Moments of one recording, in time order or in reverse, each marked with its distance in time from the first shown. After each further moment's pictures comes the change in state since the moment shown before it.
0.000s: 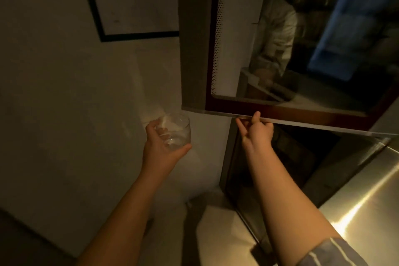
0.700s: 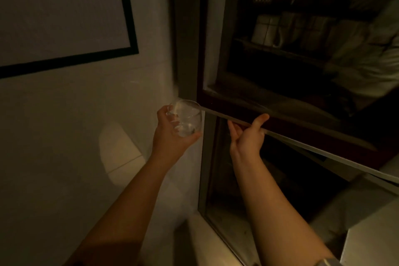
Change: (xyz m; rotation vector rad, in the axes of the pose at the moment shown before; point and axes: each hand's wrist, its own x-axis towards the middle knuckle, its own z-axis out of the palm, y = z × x) left_hand 0.229 0.034 0.184 -0.082 -0.257 0.168; right_hand 0.200 -0.013 0.062 0.305 0.118 -0.211
